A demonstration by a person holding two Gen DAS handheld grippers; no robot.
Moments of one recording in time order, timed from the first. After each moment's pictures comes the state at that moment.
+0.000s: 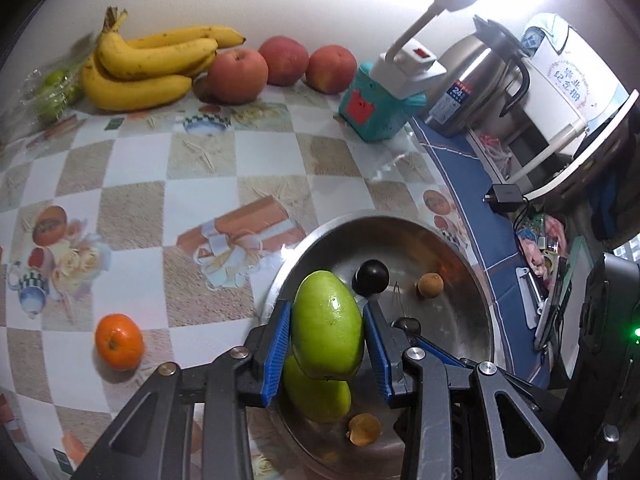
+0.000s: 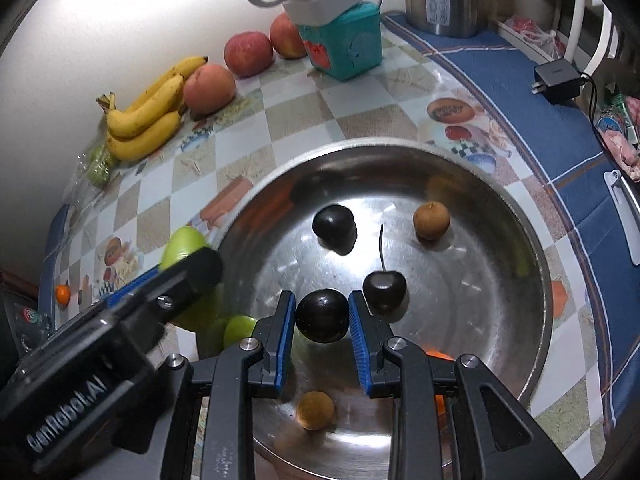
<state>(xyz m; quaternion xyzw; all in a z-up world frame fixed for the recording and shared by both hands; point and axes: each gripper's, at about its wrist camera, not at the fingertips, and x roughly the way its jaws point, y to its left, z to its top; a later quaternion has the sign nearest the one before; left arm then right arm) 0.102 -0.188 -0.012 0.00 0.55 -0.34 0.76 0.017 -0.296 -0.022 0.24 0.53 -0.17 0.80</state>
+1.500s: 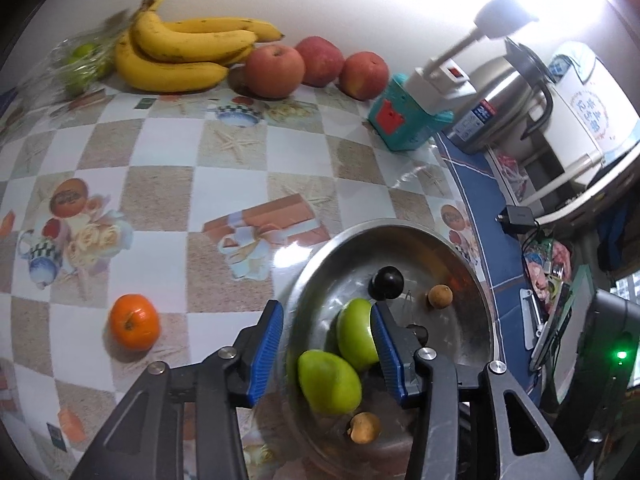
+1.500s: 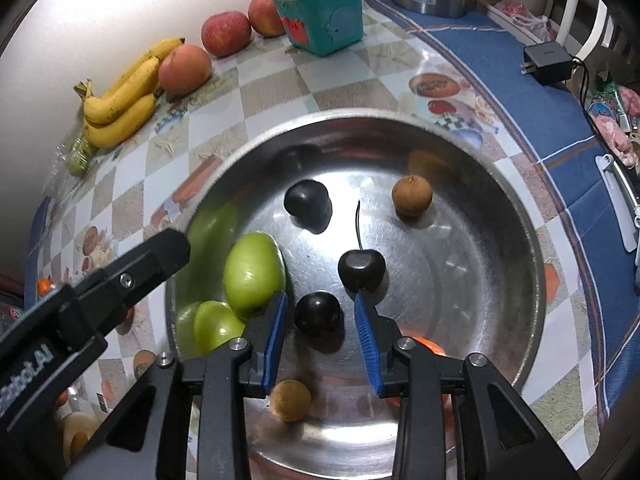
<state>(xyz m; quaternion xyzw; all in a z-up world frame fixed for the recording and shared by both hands) 0.109 -0.169 -0.005 -0.04 0.57 -0.29 0.77 0.011 -0.301 -0.028 0.24 0.54 -0.19 0.78</state>
